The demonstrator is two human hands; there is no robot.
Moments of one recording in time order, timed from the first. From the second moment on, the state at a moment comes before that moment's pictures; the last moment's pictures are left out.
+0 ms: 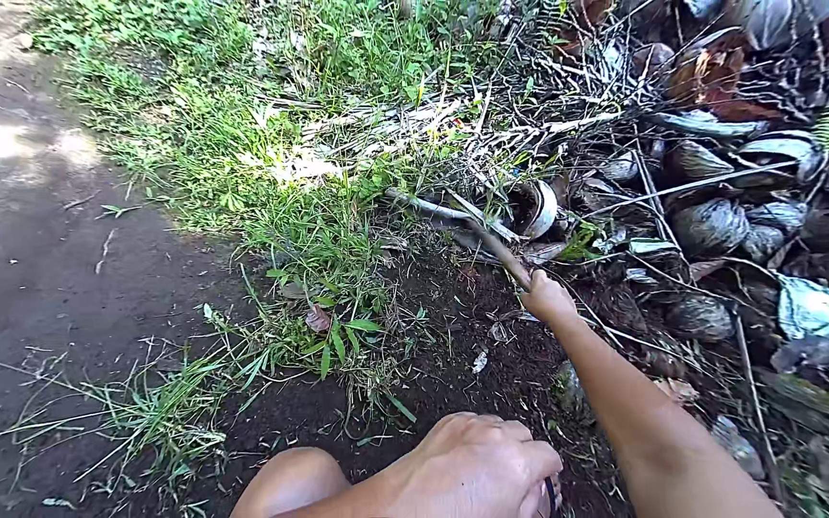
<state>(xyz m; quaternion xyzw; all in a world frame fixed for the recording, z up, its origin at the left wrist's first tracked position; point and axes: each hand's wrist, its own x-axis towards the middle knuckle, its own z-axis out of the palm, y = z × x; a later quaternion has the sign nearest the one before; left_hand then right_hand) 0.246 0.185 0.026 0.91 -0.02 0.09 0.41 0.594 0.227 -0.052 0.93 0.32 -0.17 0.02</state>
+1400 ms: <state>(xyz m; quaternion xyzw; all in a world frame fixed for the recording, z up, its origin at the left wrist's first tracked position) 0.259 0.172 0.029 0.90 -0.05 0.06 0.43 0.602 0.193 -0.053 0.92 0.25 -0.25 -0.18</state>
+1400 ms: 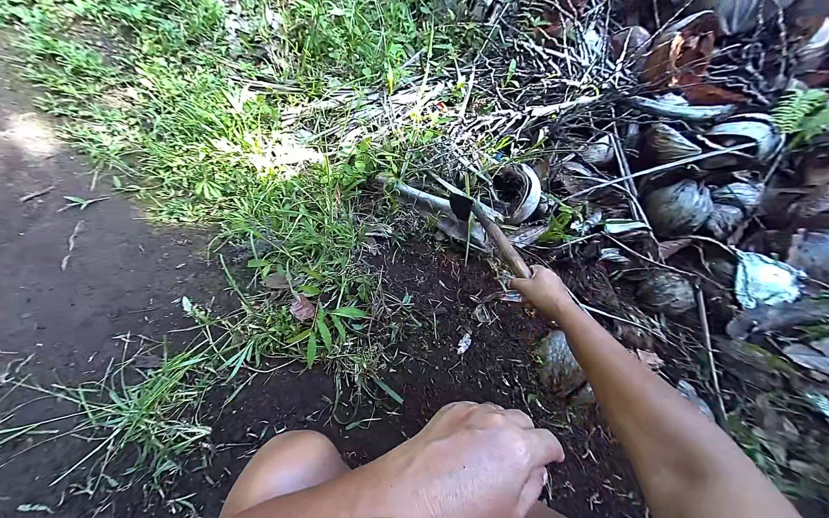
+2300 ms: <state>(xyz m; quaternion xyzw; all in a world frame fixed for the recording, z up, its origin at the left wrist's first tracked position) 0.285 0.149 0.030 0.90 -0.09 0.03 0.43 0.667 0.022 0.132 0.78 0.31 0.11 -0.52</state>
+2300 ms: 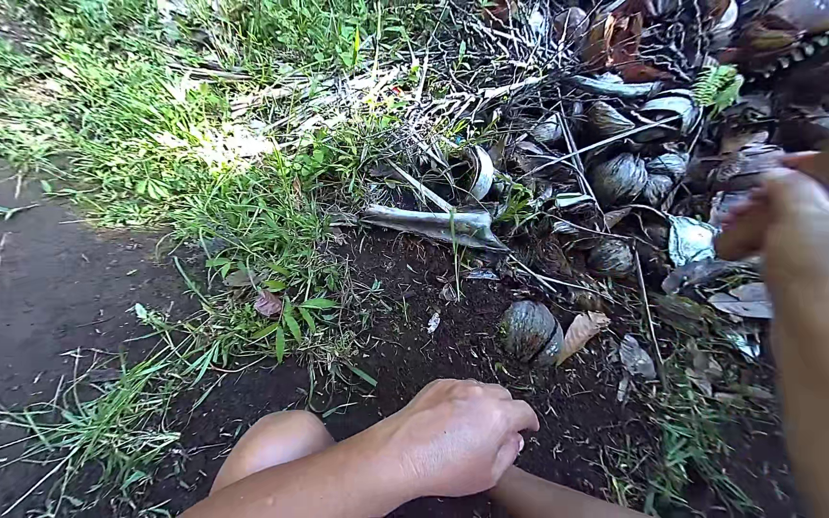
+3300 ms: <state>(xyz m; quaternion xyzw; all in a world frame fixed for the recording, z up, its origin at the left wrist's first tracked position) 0.274 0.150 0.028 0.92 -0.04 0.00 0.40 0.623 0.042 -0.048 0.97 0.19 -0.13 0.00</state>
